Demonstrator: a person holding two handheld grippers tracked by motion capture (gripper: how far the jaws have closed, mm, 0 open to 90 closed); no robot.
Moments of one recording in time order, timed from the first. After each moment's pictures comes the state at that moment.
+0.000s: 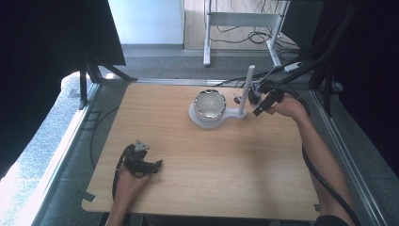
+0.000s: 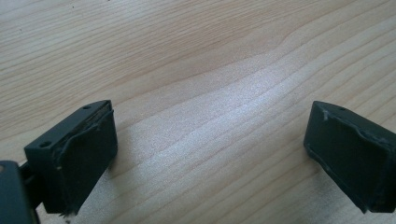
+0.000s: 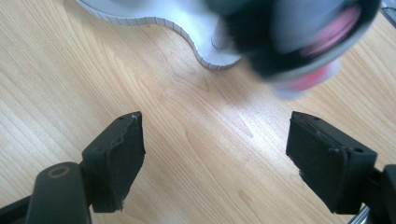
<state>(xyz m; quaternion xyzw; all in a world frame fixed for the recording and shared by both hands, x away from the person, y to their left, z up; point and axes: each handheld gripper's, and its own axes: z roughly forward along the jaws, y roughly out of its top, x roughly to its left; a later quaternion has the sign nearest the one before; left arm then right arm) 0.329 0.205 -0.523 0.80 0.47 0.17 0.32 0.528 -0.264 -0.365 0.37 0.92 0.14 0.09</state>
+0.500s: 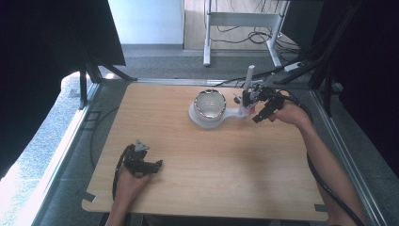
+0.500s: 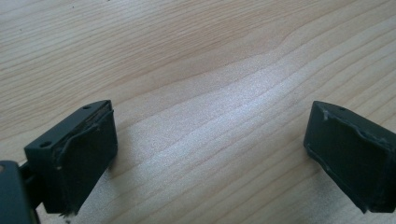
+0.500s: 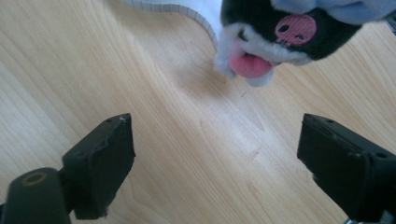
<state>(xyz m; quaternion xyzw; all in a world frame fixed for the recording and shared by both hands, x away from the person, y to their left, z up) 0.329 0.205 -0.523 0.80 0.47 0.17 0.32 0.496 -0.256 -0.365 0.33 0.93 0.14 0.11</state>
